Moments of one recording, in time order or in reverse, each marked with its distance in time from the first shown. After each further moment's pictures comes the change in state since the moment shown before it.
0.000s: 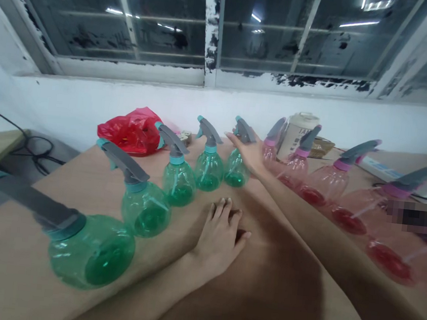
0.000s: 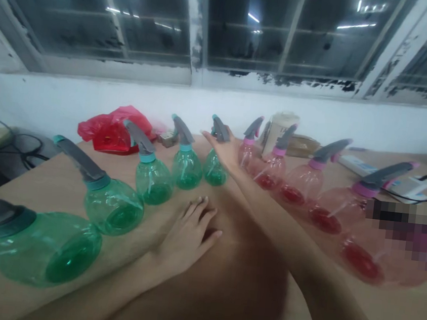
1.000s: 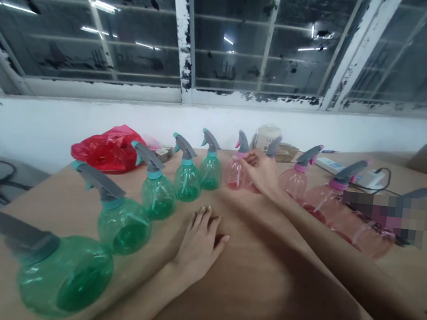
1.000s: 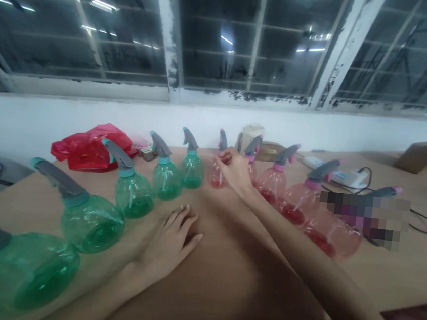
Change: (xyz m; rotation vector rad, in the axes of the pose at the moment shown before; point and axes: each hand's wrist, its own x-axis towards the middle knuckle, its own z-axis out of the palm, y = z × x) left_hand 0.005 -0.004 -0.002 0.064 0.004 0.011; right_hand -0.037 -0.039 -0.095 -0.392 0.057 -0.006
